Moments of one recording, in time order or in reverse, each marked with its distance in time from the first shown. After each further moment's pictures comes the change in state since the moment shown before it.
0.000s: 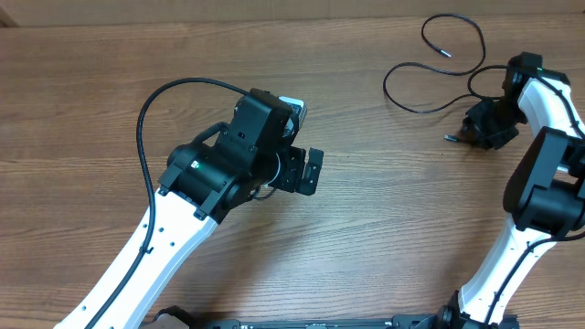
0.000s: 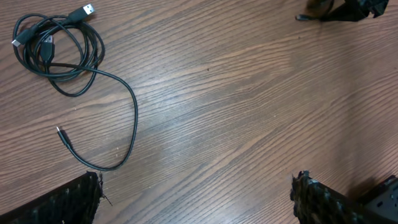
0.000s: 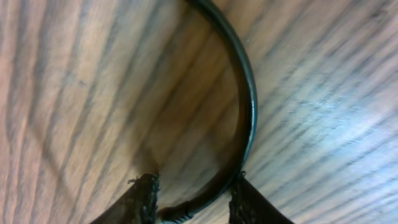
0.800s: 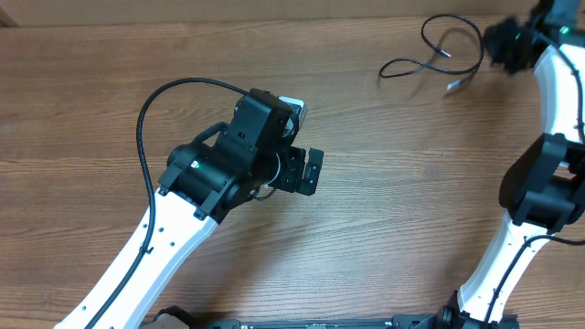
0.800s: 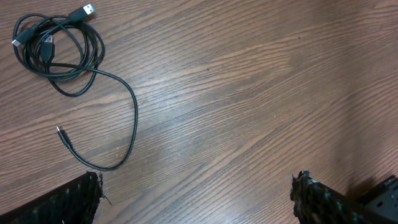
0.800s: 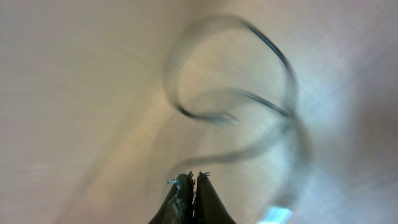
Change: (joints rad) left arm 0.000 0.000 0.000 0.000 0.000 0.000; right arm 0.019 0.045 0.457 0.227 -0.202 0.005
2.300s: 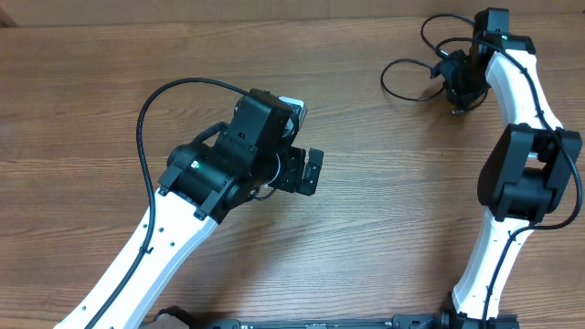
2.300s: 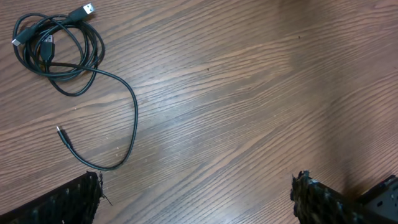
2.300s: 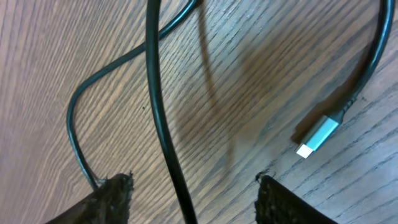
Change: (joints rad) left arm 0.000 0.000 0.000 -0.002 0.000 0.000; right arm 0.151 0.025 -0.183 -0.165 0.175 0.130
